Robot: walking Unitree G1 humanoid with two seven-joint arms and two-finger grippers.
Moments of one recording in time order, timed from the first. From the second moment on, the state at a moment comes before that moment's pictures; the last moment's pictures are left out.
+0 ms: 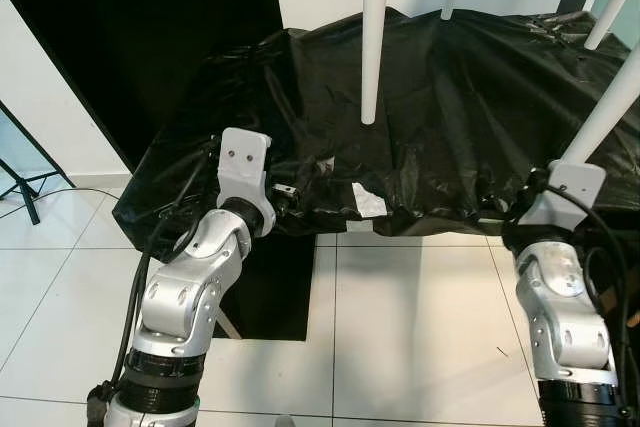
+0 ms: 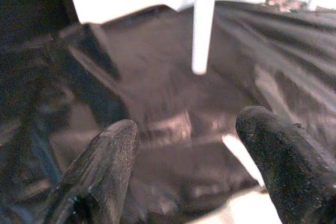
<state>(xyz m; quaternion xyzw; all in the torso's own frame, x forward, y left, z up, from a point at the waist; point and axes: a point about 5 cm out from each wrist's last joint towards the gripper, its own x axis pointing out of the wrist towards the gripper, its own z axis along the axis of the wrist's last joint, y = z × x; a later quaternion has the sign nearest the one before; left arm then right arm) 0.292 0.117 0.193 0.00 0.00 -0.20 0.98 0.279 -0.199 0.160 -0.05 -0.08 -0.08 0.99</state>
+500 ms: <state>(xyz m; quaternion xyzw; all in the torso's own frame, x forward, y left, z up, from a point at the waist) 0.289 0.146 0.120 0.00 0.07 -0.13 0.99 0.274 -0.186 0.082 -0.07 0.02 -0.01 1.00</state>
